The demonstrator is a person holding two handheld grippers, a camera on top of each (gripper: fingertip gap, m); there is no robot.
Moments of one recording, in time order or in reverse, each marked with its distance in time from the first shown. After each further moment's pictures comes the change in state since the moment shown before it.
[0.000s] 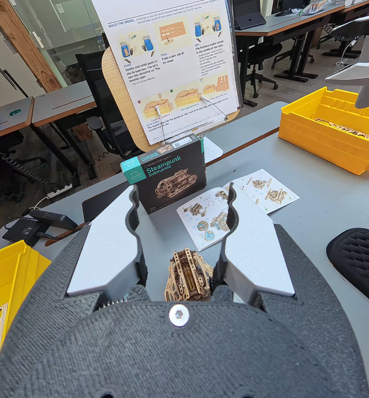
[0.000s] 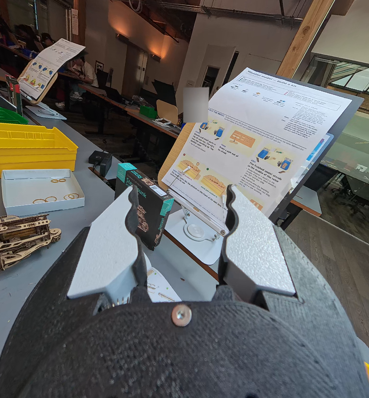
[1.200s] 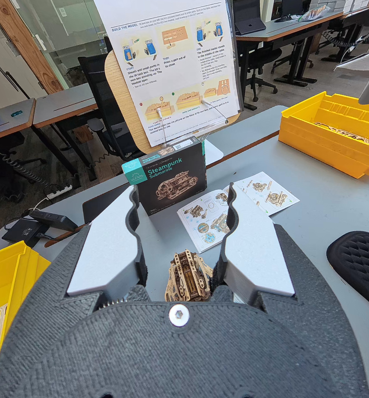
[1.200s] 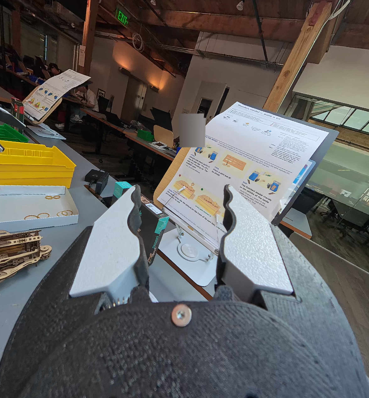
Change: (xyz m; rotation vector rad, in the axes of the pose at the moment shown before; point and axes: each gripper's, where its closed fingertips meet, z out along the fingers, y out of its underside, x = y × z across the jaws) left arm -0.002 -0.002 -0.001 0.013 -0.002 -0.007; right arm 0.001 -0.020 -0.005 0.124 0.023 -0.039
